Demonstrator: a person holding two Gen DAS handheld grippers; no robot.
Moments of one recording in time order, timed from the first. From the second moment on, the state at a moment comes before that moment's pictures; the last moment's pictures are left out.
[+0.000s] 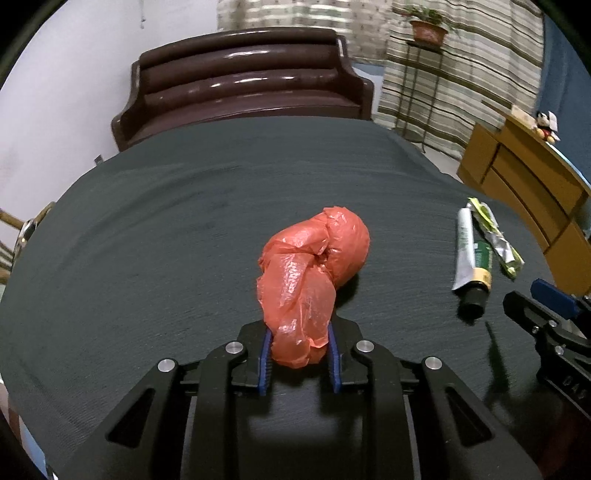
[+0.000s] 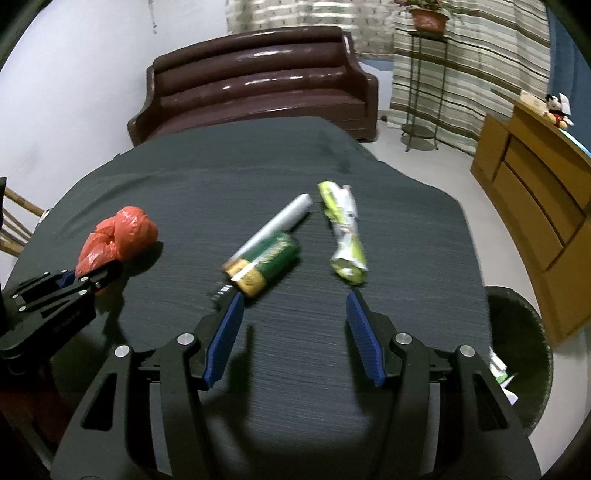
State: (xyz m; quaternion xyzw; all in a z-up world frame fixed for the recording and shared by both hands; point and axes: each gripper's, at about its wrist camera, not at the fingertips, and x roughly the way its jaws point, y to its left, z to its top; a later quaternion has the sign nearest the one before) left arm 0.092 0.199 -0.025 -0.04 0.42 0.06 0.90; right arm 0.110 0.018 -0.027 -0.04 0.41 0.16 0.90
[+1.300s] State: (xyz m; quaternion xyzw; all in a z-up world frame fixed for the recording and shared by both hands) left arm 0.099 0.208 -0.029 -0.06 0.43 0.05 0.90; right arm 0.126 0.028 -0.038 -0.04 0.43 0.11 0.89
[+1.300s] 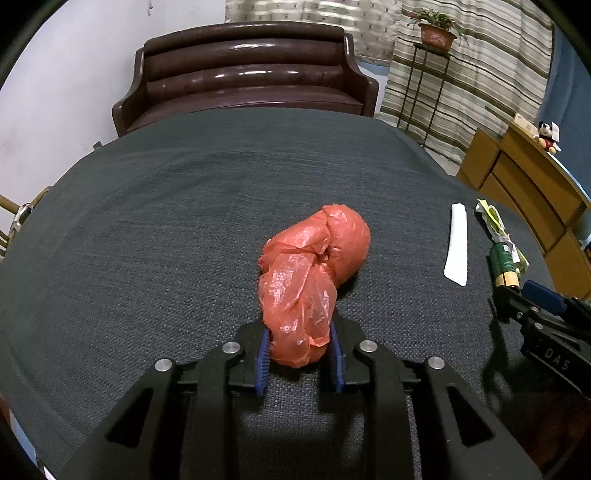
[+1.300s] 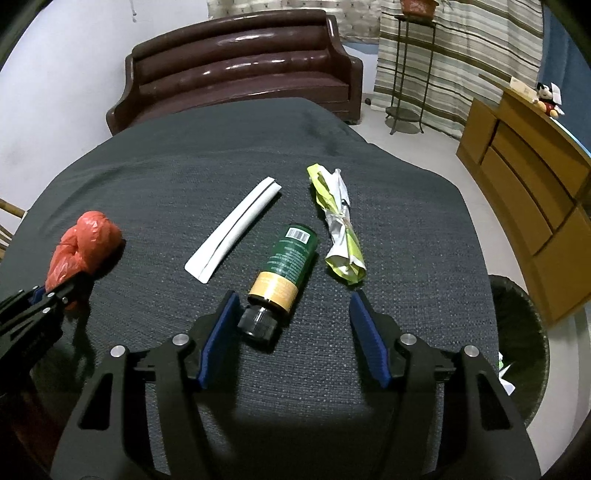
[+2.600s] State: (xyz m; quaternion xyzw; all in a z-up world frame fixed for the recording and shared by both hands) left arm 0.119 0.205 -0.029 -0.04 0.42 0.05 0.91; right arm 0.124 0.026 -0.034 -0.04 0.42 0.14 0.89
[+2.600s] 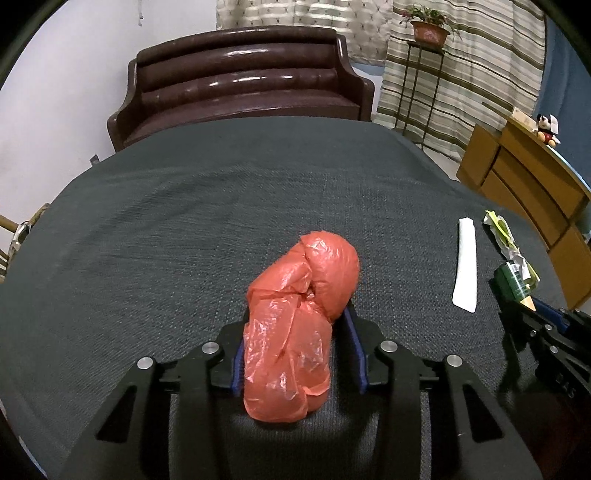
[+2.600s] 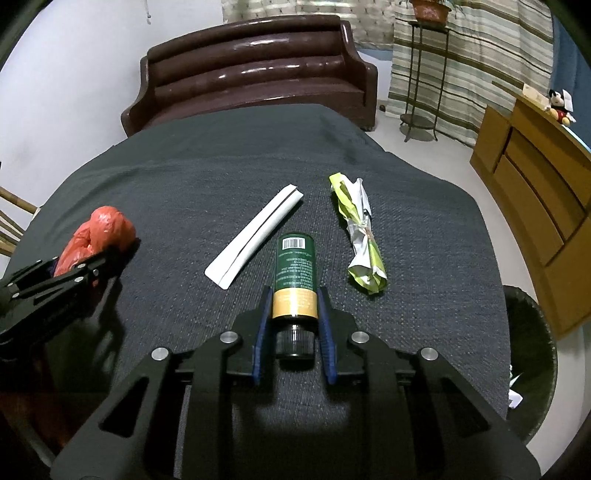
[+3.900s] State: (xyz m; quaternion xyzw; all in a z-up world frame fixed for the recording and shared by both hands) left arm 0.072 0.085 0.004 0.00 0.37 -0.03 0.93; right arm 0.069 -0.106 -0.008 -0.01 0.37 0.07 0.93
